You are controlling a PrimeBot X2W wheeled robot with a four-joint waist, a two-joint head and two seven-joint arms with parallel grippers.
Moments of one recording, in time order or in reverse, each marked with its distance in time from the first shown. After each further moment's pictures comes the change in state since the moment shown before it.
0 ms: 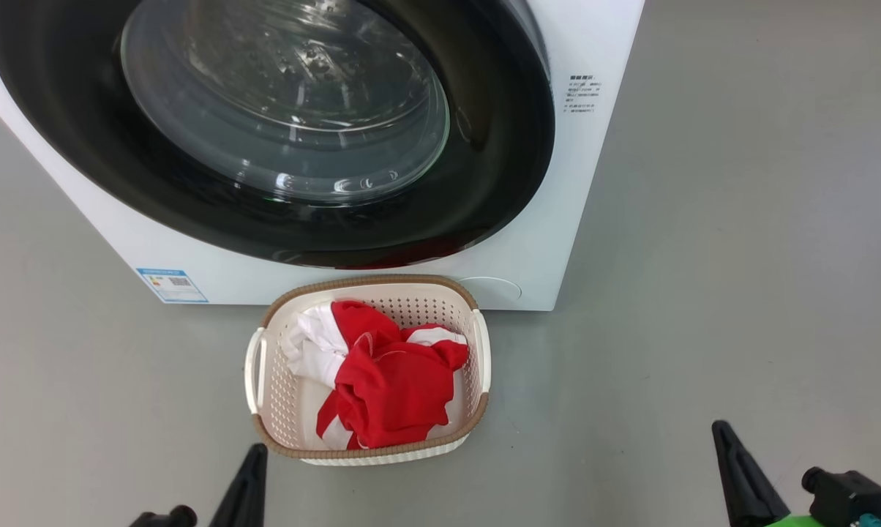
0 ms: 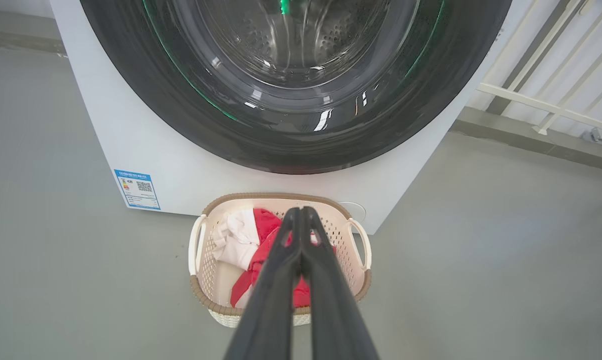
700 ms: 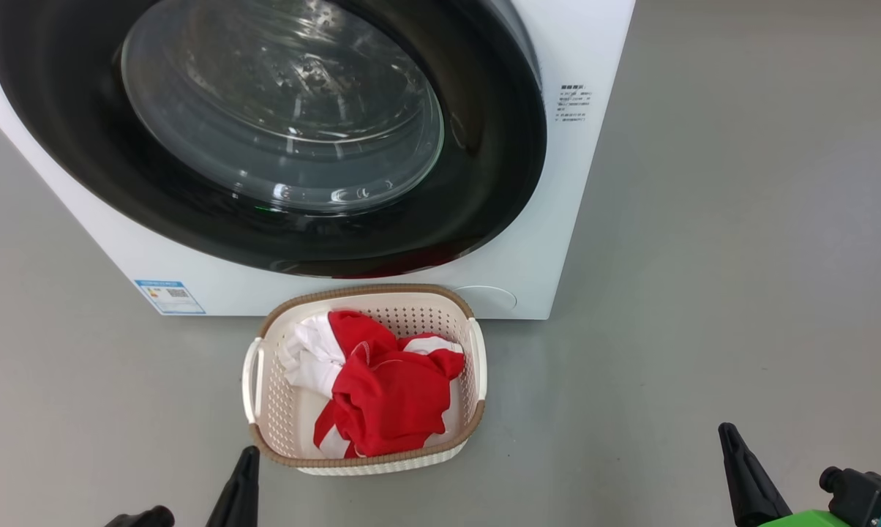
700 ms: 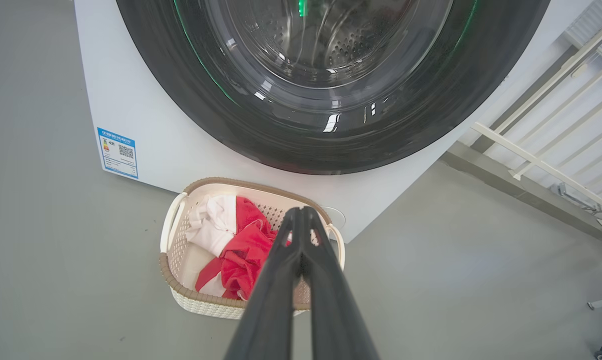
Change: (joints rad) left arm -0.001 -0.008 -0.002 0.021 -0.206 0.000 0.043; right arm -0.002 0.006 -0.001 0.021 0.186 0.000 0.046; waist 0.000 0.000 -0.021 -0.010
